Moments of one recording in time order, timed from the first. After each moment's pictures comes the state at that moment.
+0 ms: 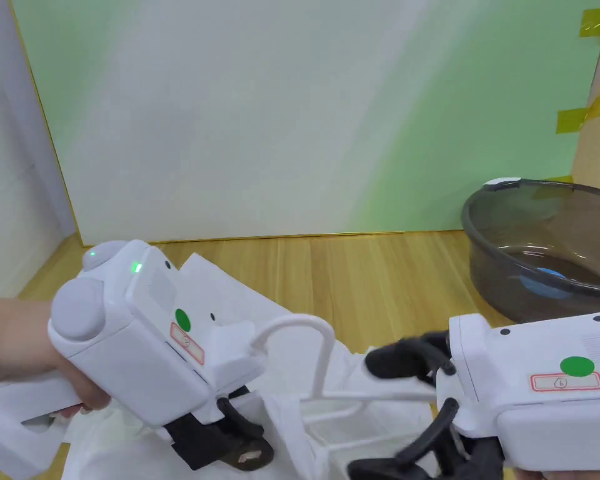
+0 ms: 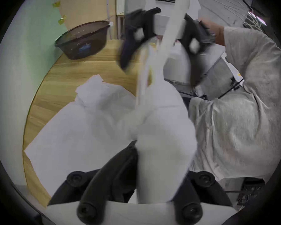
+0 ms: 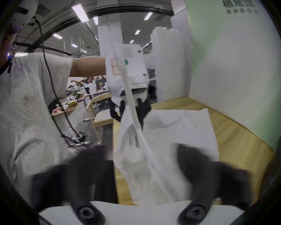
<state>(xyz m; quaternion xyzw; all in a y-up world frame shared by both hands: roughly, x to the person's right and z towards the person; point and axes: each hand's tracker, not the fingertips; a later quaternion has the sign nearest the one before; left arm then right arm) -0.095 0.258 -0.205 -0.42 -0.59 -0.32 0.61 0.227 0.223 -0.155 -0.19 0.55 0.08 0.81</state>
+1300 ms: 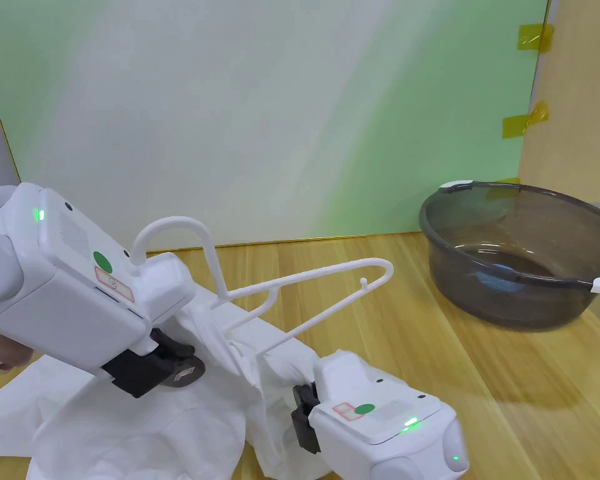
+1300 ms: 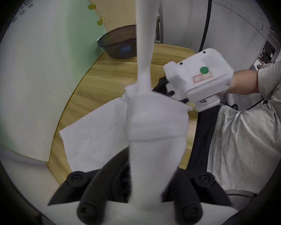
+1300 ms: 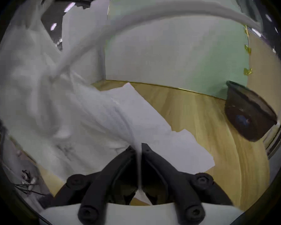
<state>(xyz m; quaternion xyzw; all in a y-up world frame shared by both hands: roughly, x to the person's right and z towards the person) -0.112 0.306 -0.197 -0.39 -0.46 -0.35 0.72 0.135 0.140 -0.153 -0.28 0.19 0.02 0.94</state>
